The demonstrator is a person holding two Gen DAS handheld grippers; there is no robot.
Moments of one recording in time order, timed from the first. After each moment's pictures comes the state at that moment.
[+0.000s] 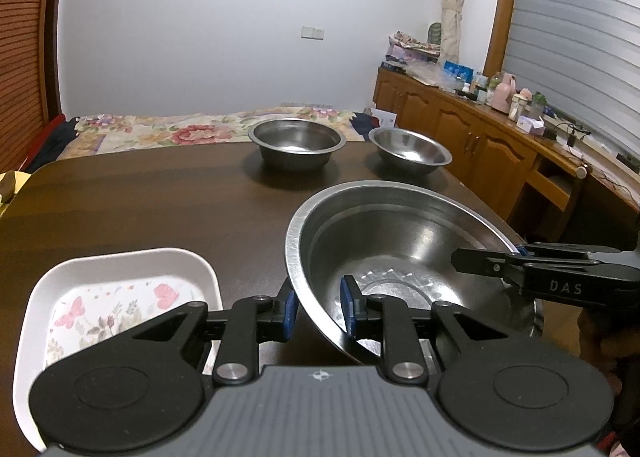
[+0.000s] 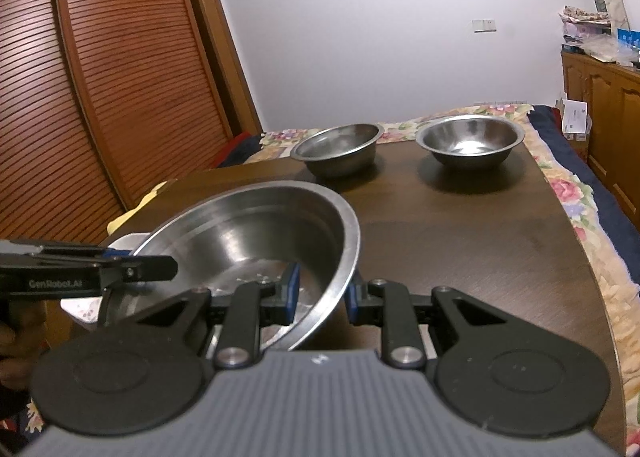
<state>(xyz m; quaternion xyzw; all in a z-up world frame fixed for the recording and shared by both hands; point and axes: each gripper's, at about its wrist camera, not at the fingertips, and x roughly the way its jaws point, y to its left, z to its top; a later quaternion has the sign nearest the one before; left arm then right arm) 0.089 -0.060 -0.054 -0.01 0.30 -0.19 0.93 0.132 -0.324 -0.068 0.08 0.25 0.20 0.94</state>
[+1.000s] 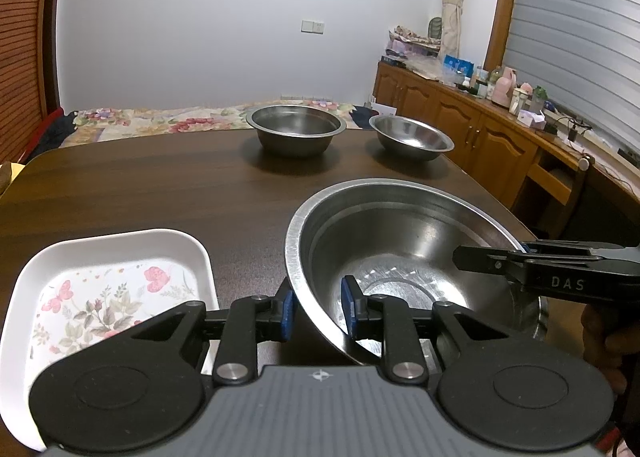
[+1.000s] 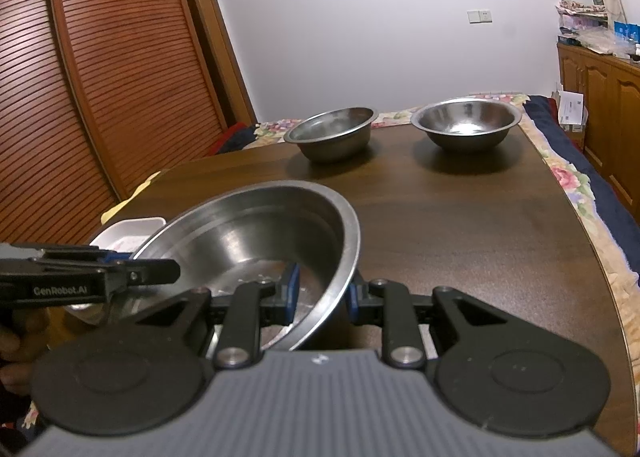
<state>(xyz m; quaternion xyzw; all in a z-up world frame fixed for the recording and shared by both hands) 0.089 -0.062 -0.067 -0.01 0.31 -0.19 0.93 0.123 -0.323 -0.079 0.08 0.26 0.20 0.94</state>
